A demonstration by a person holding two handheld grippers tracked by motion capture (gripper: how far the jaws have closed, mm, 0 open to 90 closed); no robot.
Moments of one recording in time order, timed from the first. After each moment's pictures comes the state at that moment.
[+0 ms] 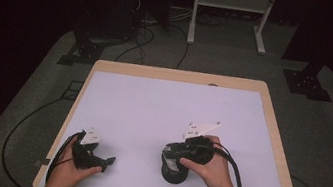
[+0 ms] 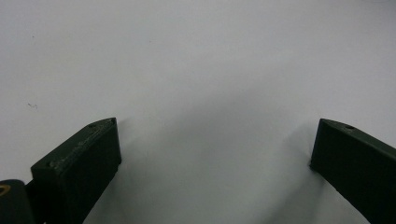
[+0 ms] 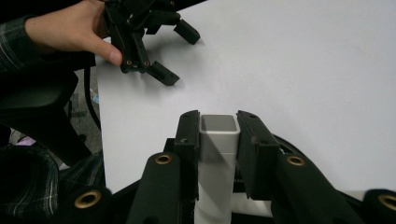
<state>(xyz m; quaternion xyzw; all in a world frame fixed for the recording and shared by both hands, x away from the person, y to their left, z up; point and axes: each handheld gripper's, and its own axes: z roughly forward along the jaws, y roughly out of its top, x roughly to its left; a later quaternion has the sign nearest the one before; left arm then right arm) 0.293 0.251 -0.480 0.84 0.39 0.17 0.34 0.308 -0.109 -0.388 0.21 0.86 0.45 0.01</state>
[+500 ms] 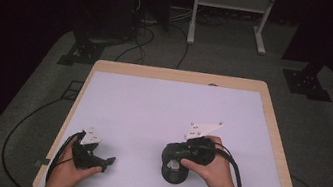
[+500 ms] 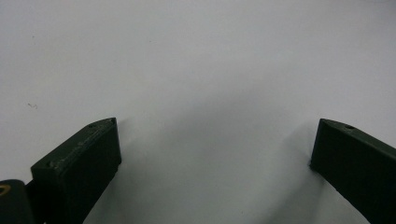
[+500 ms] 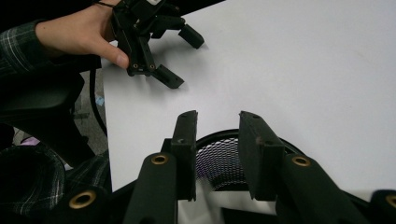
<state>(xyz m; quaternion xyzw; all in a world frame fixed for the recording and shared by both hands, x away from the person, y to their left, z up) 0.293 0.251 -0.480 0.84 0.39 0.17 0.34 0.304 -0.112 -0.383 0.21 0.86 0.46 0.01</state>
